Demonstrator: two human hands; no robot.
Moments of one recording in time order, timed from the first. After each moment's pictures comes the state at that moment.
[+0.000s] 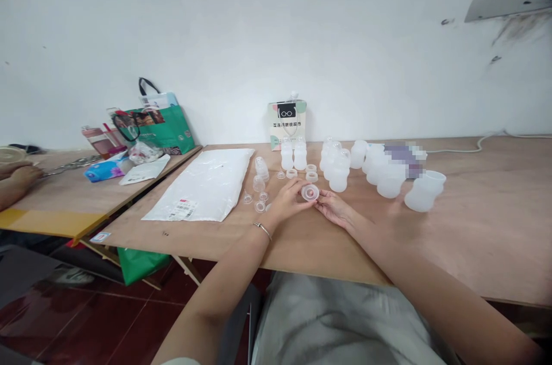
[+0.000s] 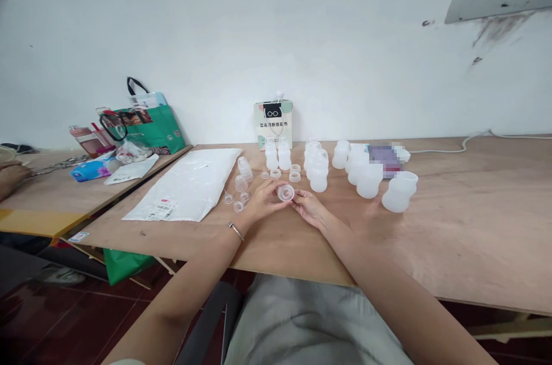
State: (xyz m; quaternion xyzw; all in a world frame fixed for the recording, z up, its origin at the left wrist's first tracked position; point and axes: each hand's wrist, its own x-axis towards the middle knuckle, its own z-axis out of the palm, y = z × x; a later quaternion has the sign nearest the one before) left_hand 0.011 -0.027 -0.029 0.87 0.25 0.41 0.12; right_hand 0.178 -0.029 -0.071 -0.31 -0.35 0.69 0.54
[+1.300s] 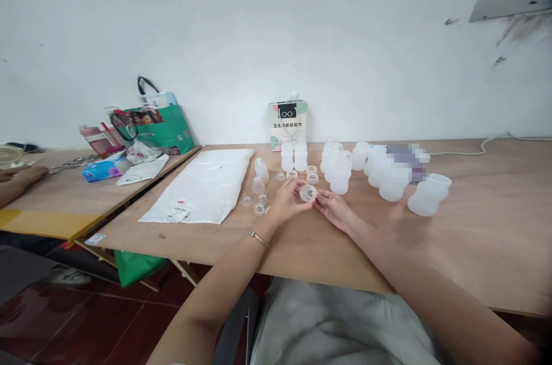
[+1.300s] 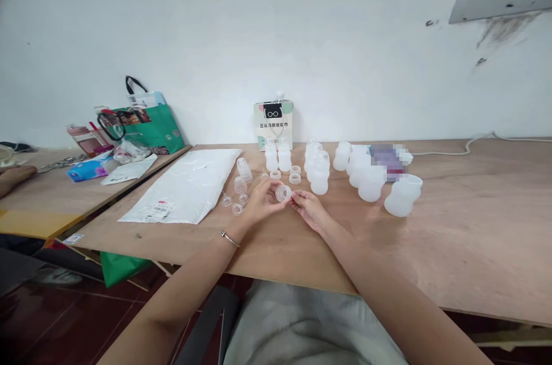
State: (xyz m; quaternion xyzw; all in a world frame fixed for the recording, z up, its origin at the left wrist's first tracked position) left_hand 0.014 -0.024 -0.033 0.83 0.28 0.47 0.14; right_hand 0.178 -0.033 -0.066 -0.34 -0.38 0.65 0.57
